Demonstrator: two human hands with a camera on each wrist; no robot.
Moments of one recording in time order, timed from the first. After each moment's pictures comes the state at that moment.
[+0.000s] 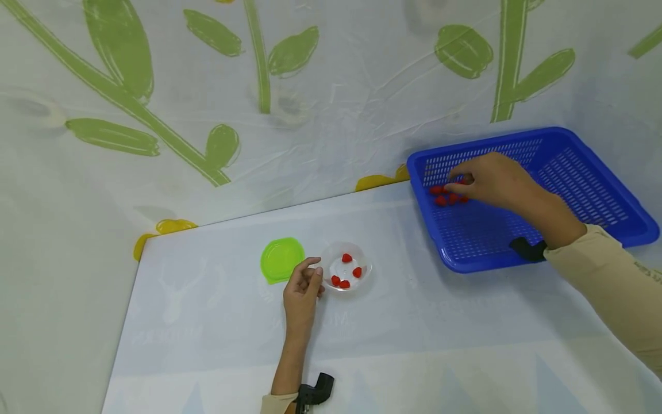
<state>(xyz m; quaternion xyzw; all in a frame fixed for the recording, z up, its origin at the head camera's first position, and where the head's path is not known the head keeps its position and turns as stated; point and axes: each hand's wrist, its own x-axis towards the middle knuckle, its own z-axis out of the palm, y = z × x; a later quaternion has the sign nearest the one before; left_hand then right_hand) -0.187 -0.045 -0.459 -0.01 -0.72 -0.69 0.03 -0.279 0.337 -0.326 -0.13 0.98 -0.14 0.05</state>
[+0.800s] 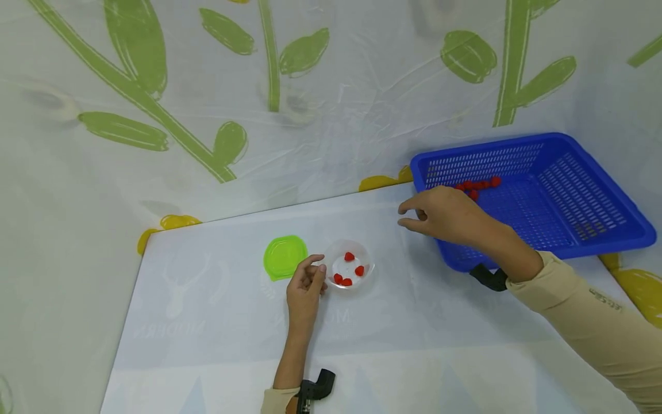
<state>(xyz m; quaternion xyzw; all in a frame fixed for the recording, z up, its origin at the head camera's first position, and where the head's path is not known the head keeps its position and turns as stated) -0.194 -0.051 -0.491 -0.02 -0.72 -0.69 0.04 -0.245 0.246 -0.323 -0.21 0.96 -0.18 0.06</state>
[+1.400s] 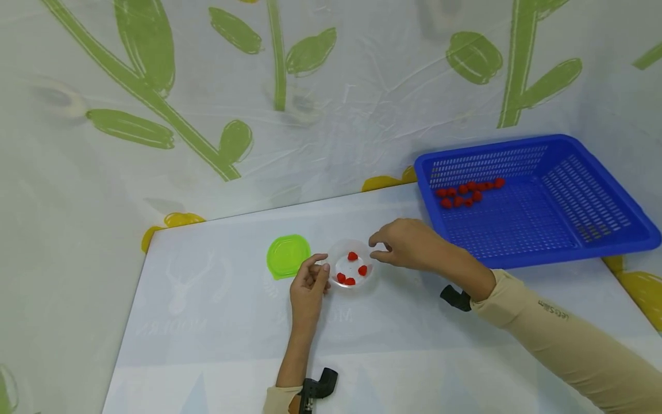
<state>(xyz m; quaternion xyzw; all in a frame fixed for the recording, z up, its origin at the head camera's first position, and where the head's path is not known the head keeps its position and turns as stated) -0.191 -0.050 -0.478 -0.01 -0.72 -0.69 0.03 -0.240 0.188 -0.363 -0.27 0.94 -0.17 0.12</state>
